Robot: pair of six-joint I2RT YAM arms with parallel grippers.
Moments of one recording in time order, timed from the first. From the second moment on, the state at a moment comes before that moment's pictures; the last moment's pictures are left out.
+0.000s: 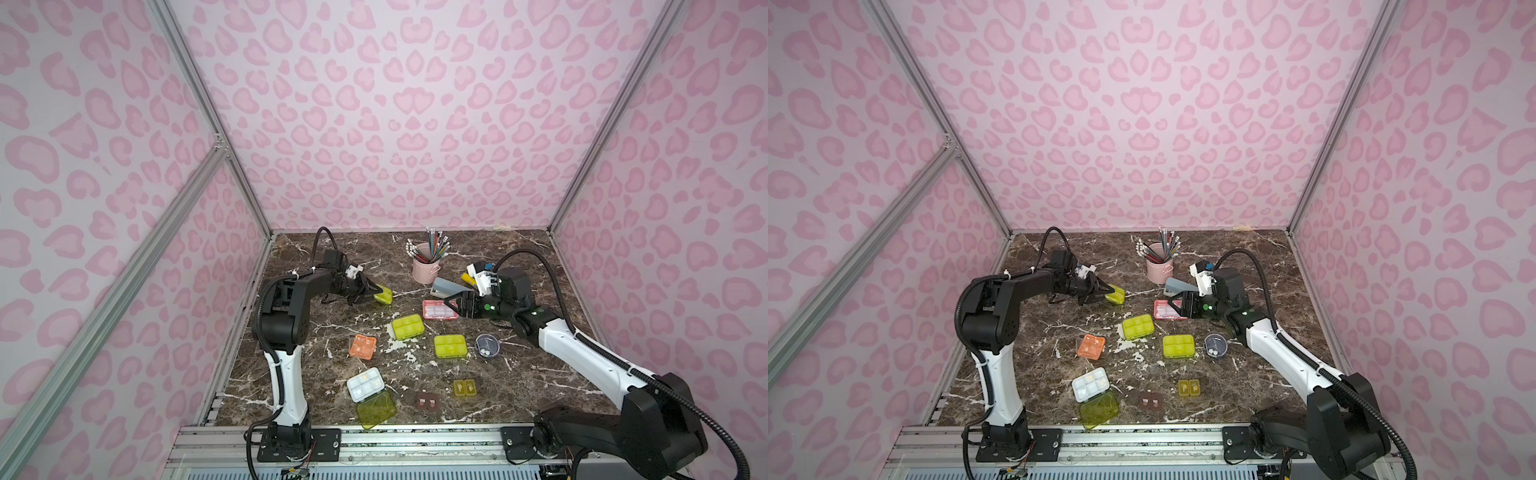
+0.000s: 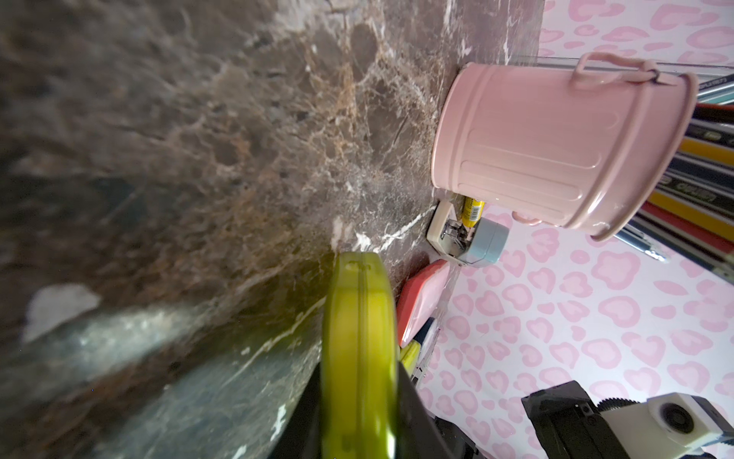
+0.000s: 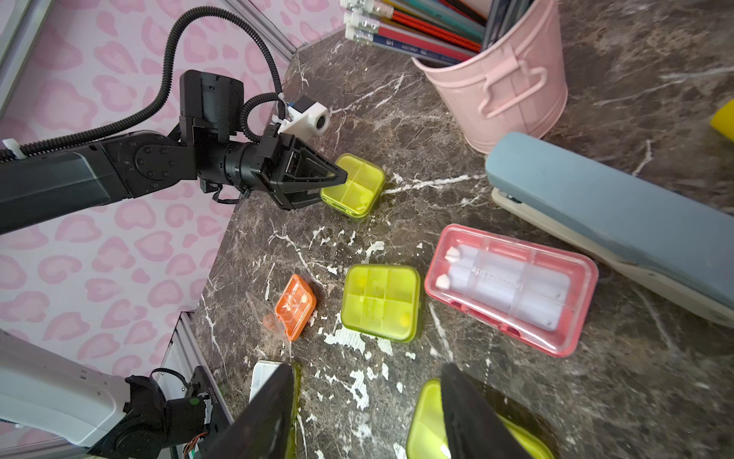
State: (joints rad) left arm -0.14 2.10 1.31 -0.35 0.90 -0.66; right arm 0.36 1.27 0.79 -0.15 -0.53 0.49
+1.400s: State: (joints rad) left arm -0.10 2.06 1.29 -0.45 0.83 -0.62; right arm 0.36 1.27 0.80 -0.17 -0.54 0.49
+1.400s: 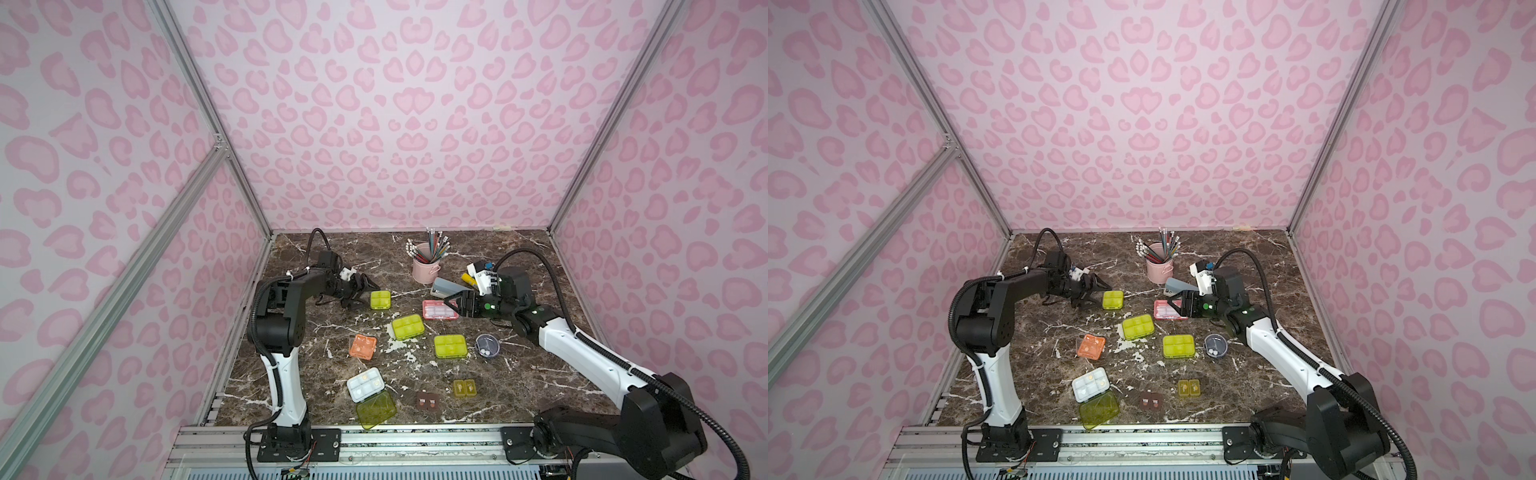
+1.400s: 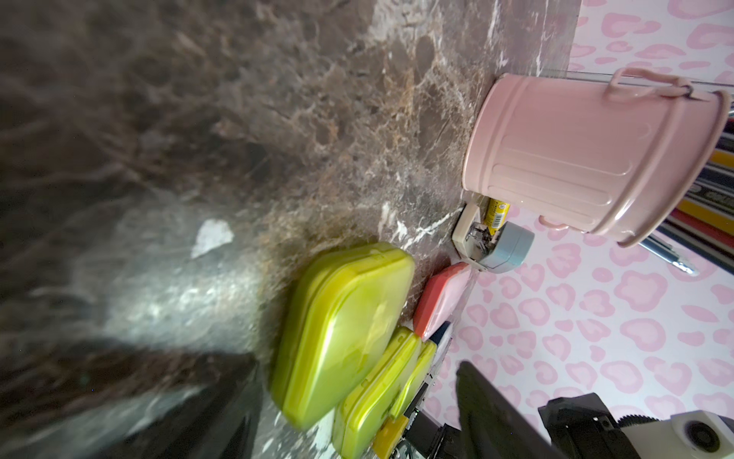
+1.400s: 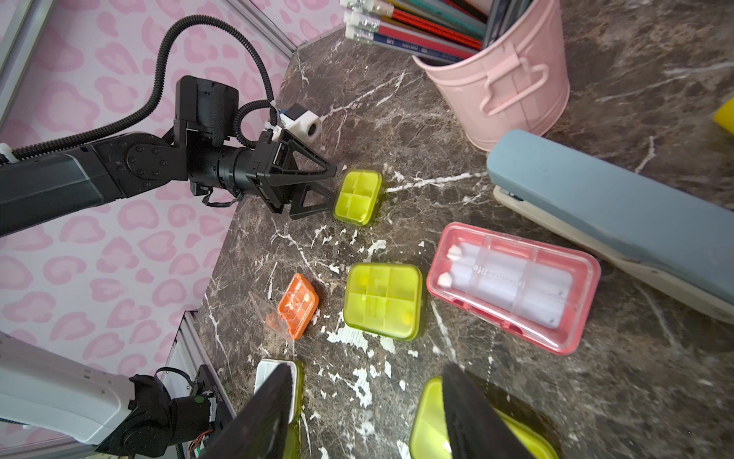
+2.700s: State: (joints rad) left arm -0.01 1.17 0.95 -0.86 0.44 -0.31; right arm 0.93 1.53 0.91 -0.04 -0.42 0.69
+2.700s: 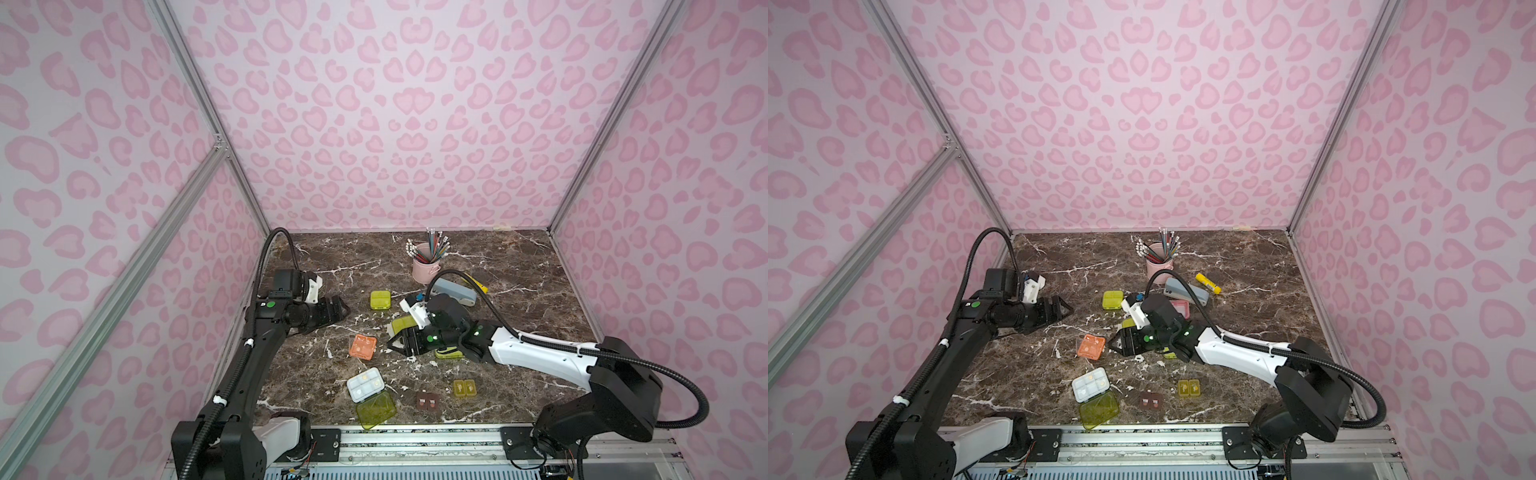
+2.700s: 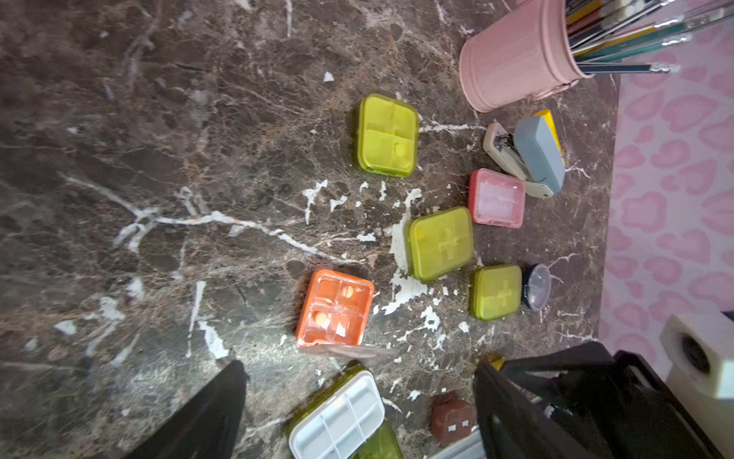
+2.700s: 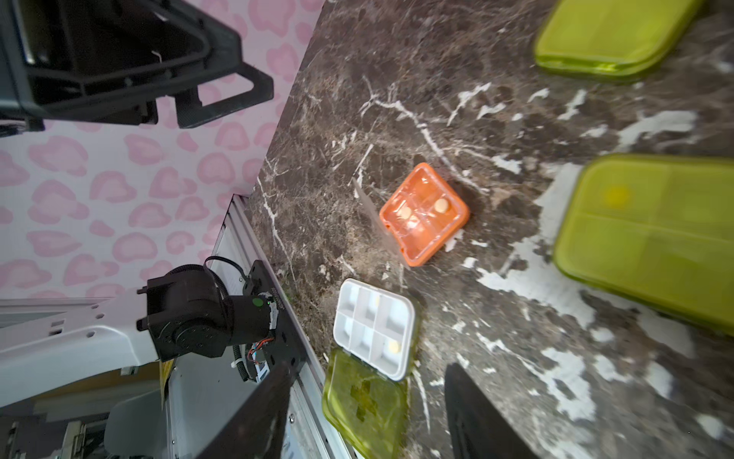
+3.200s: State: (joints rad) left arm 0.08 1.17 0.91 -0.88 0.37 -0.31; right arm 1.06 1.79 1.13 0.03 -0.46 0.74
